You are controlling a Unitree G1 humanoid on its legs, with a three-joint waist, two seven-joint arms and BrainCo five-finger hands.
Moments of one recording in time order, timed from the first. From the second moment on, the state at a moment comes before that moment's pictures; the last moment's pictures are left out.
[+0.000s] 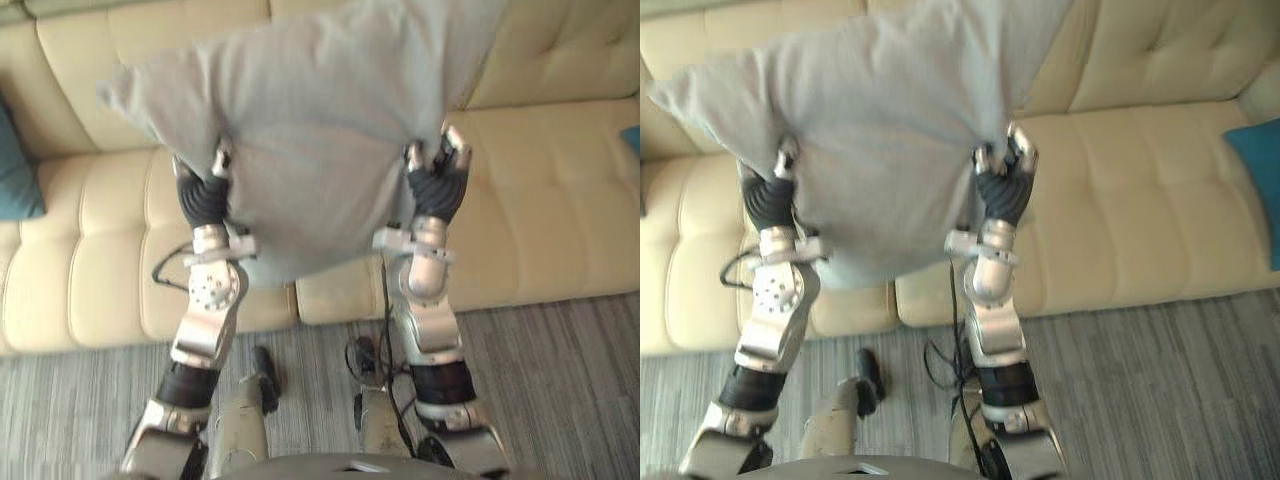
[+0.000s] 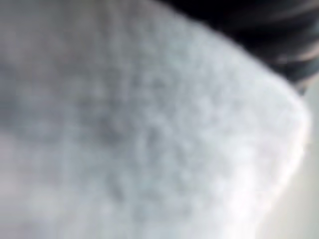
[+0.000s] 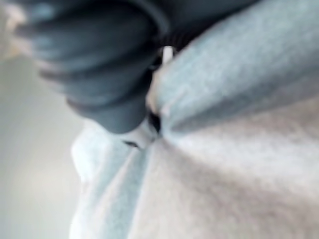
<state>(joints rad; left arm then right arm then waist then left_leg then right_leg) -0.49 0.13 -0.13 -0.09 -0.09 -0.21 0.53 -0.51 0.01 0.09 -0.16 -0.01 -0.19 -0.50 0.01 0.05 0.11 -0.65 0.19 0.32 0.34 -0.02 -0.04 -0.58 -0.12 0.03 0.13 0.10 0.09</state>
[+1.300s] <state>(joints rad) -1.43 0.25 0.08 0.50 -0.04 -0.05 0.54 -1.32 -0.06 -0.33 0.25 0.21 -0.20 -0.73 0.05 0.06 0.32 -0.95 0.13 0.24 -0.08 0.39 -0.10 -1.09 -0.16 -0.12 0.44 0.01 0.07</state>
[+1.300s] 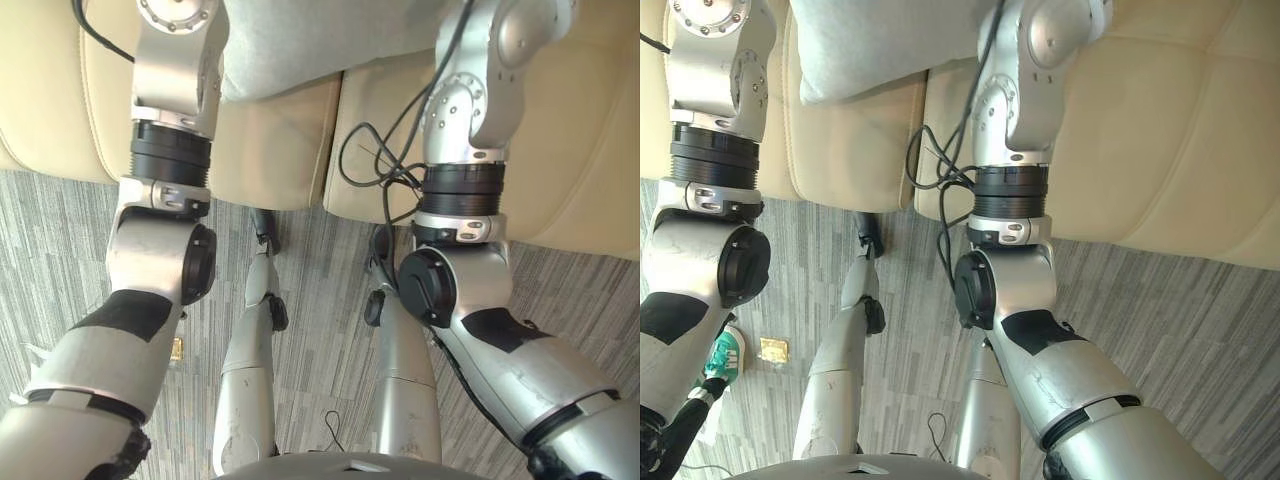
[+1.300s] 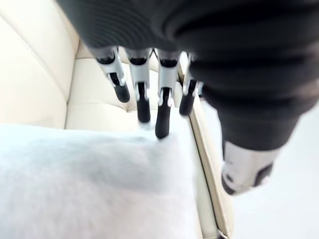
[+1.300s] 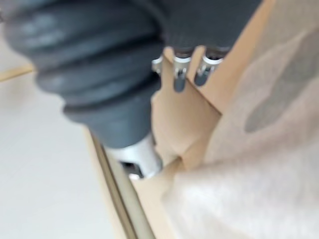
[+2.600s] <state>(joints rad) 0.12 0.03 0.17 0.84 -0.07 -0.12 0.06 0.13 0.00 -0.23 0.71 0.03 -0.11 -0.11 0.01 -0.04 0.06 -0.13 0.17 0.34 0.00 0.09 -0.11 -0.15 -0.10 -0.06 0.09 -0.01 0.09</state>
